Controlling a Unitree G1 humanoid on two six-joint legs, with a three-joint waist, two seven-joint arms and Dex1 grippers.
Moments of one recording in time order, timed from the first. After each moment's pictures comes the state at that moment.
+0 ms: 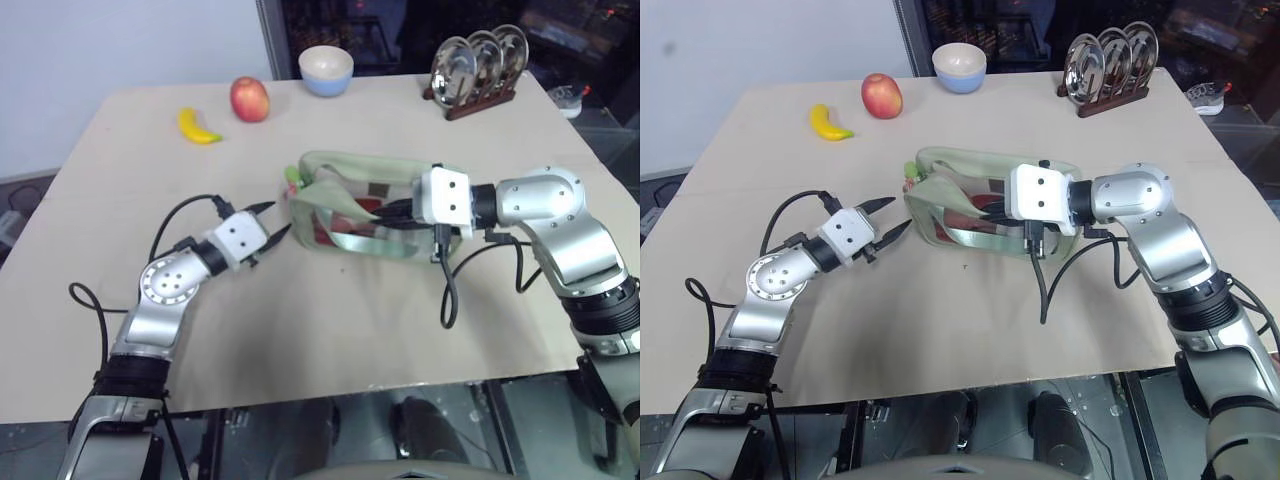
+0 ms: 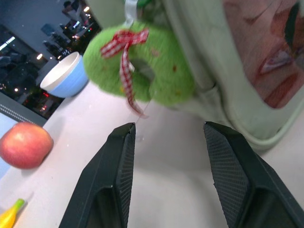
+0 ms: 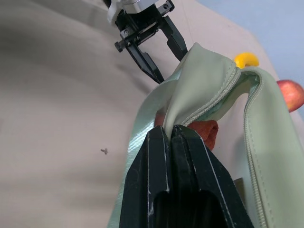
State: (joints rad) left arm -0.33 0.64 0.01 0.18 -0.01 -0.30 -0.66; right arm -0.76 -0.63 0.27 -0.18 0.14 0.21 1.16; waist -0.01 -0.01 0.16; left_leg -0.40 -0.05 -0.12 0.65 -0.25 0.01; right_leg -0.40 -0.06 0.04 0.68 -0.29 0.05
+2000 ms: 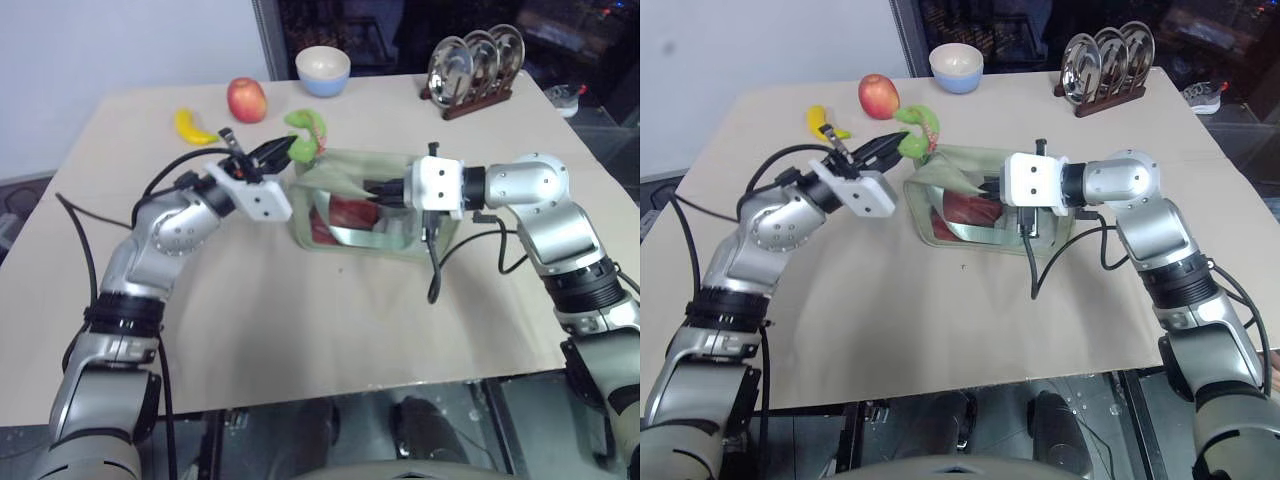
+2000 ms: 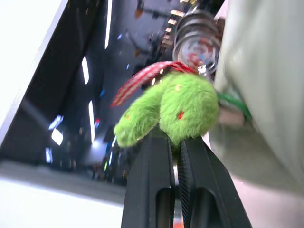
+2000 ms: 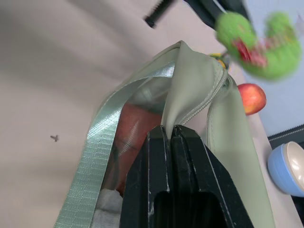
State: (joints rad) left arm -0.71 0.72 -0.11 0.30 0.40 -0.65 -0.40; right arm -0.85 -0.54 0.27 0.03 0.03 0.02 1.12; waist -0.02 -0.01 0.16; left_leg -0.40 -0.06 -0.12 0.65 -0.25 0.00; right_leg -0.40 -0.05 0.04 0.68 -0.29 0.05
